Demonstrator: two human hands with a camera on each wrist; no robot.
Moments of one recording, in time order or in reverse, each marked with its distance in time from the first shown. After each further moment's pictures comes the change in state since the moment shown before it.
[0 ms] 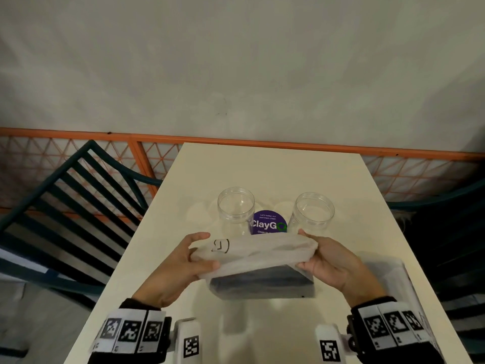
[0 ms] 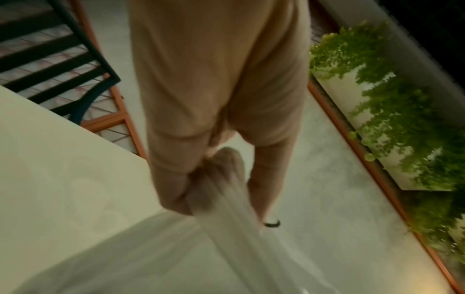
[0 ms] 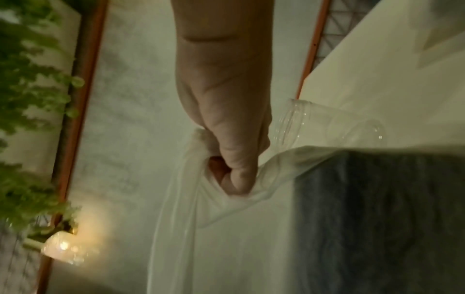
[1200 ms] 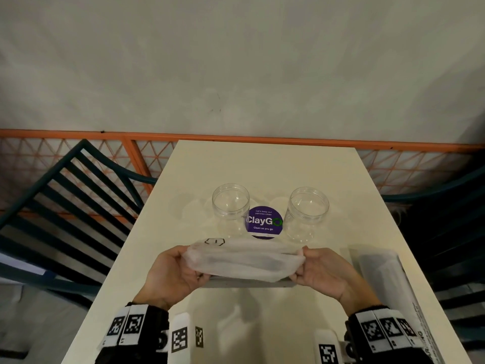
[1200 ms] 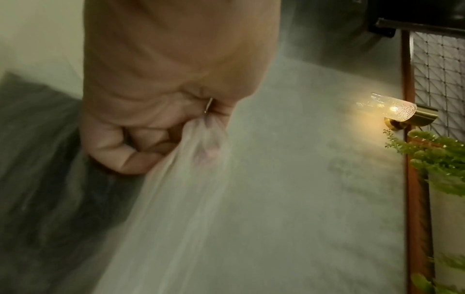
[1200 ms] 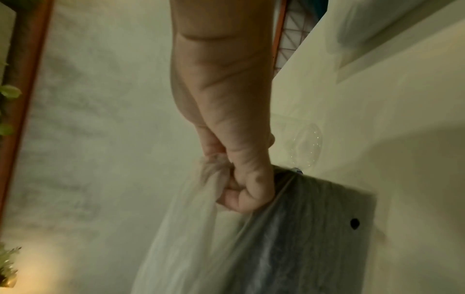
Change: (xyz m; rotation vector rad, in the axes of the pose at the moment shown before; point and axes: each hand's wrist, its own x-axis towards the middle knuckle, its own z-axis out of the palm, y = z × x) left_hand 0.008 -0.012 0.004 -0.654 0.047 -0.234; right_hand 0.017 0.019 -0.052 -0.067 0.020 0.155
